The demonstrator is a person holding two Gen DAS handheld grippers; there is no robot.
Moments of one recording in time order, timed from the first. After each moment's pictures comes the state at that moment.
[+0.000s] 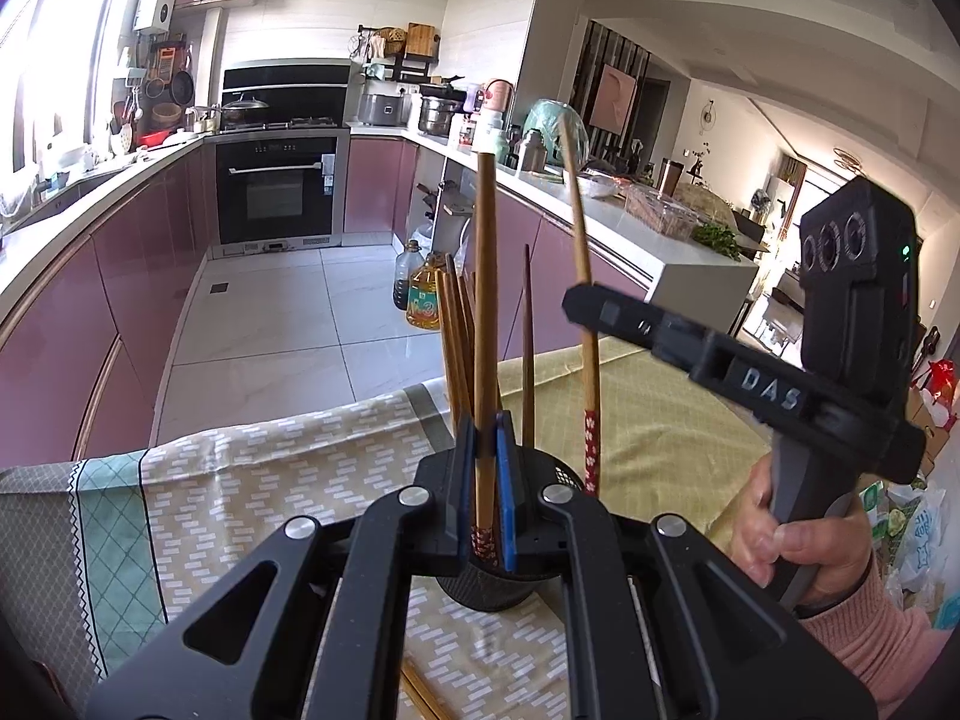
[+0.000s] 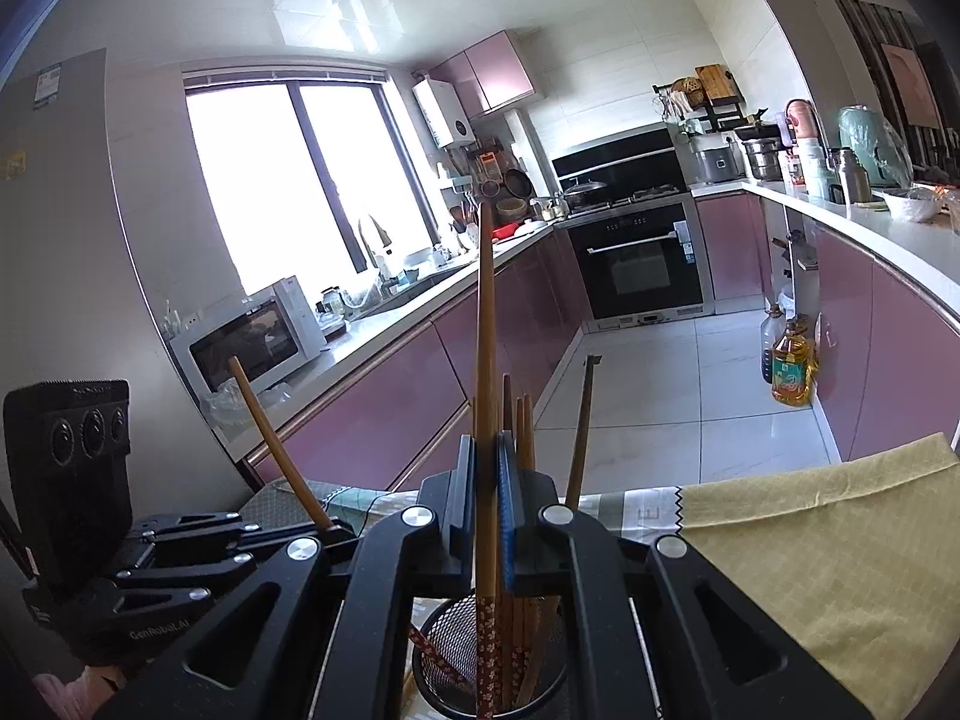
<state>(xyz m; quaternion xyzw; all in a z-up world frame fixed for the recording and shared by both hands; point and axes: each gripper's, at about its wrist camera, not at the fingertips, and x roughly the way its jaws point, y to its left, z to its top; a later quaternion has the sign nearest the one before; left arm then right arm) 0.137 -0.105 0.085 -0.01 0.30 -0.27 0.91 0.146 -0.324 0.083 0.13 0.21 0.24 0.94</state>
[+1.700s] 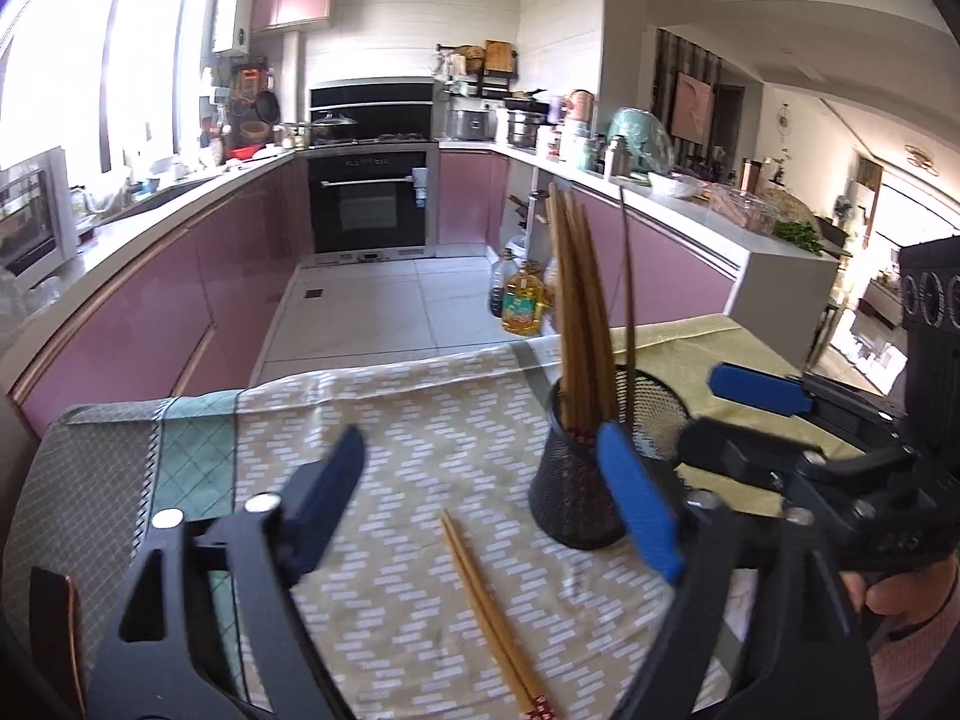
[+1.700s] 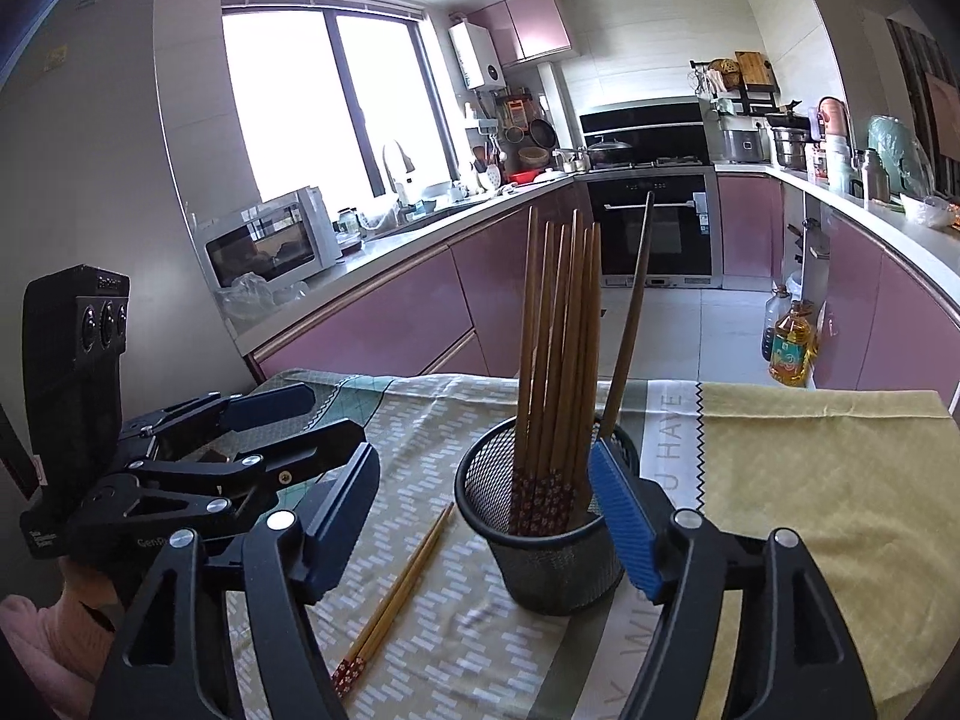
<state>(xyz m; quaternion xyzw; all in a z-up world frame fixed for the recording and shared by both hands) 0.099 -0.071 0.031 0.02 0.27 -0.14 0.95 0.080 -0.290 0.030 0.06 0.27 0.26 0.93</state>
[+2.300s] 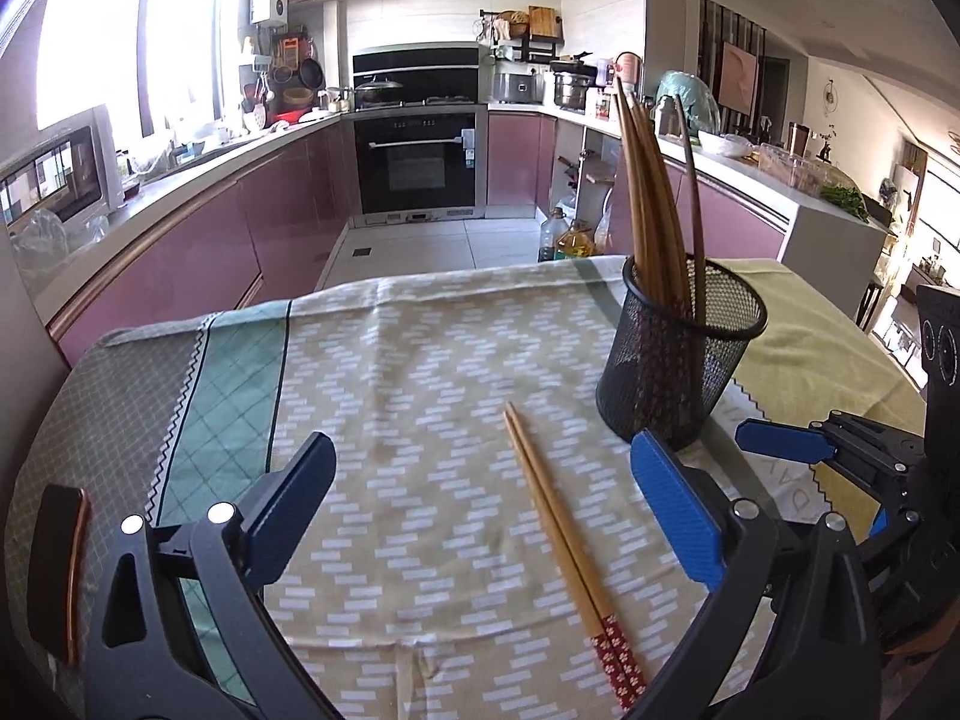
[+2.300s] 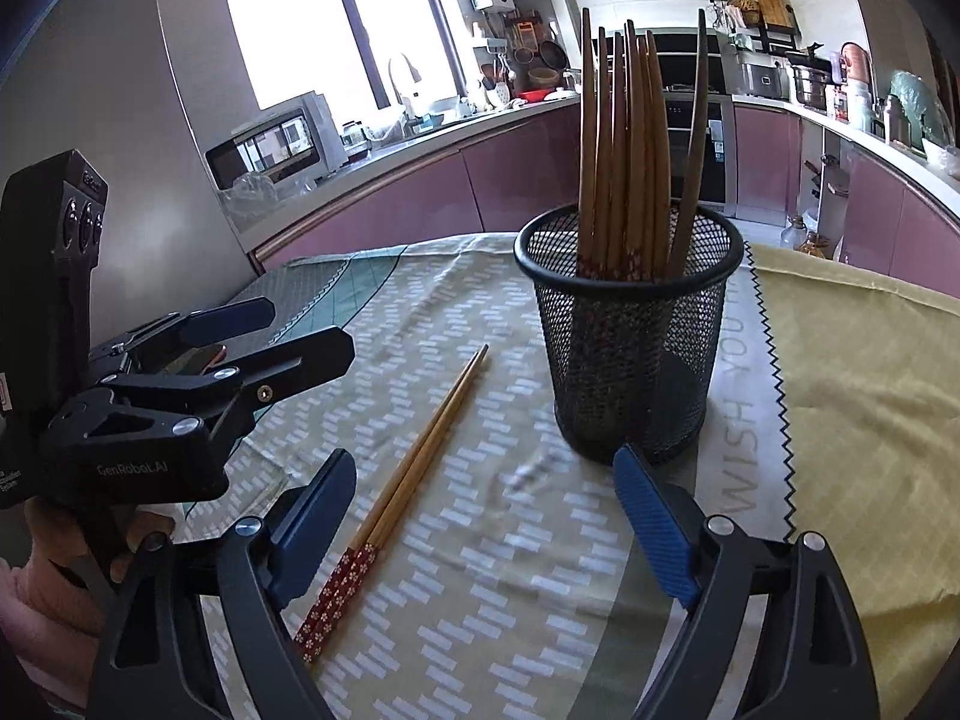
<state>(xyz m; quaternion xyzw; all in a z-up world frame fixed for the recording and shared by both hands) 0.076 -0.045 -0.020 0.03 0.32 -0.09 0.94 0.059 -0.251 -0.040 0.03 0.36 0.27 0.89</state>
